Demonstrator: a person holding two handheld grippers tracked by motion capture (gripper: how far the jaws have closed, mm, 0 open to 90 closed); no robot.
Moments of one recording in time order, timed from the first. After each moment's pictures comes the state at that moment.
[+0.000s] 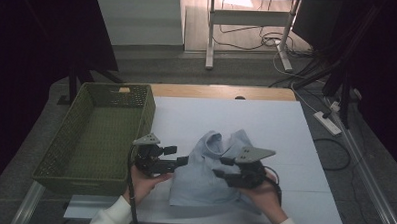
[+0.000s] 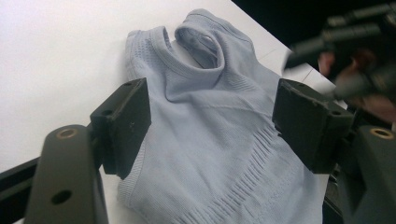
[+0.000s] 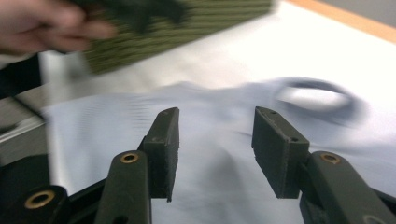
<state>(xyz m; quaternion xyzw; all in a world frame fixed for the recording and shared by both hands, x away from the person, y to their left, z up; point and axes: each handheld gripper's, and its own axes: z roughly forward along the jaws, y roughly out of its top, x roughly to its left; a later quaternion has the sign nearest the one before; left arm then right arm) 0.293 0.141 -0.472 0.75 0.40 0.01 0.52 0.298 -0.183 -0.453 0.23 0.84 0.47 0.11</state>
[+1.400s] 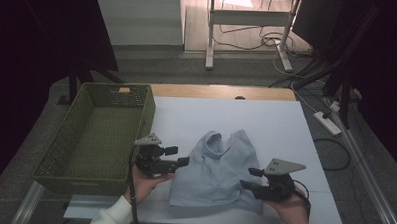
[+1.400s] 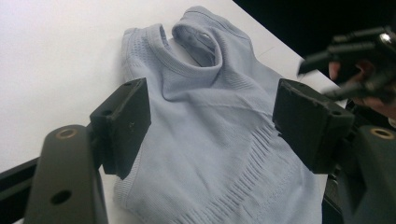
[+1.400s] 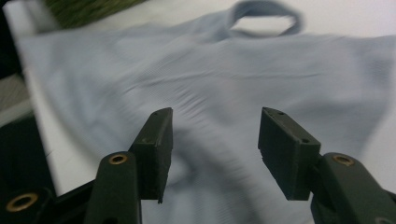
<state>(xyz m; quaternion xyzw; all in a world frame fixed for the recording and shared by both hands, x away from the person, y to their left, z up) 0.294 0.139 -0.473 0.76 0.40 0.00 0.52 0.265 -0.243 -0.473 0.27 0.85 0.43 0.11</state>
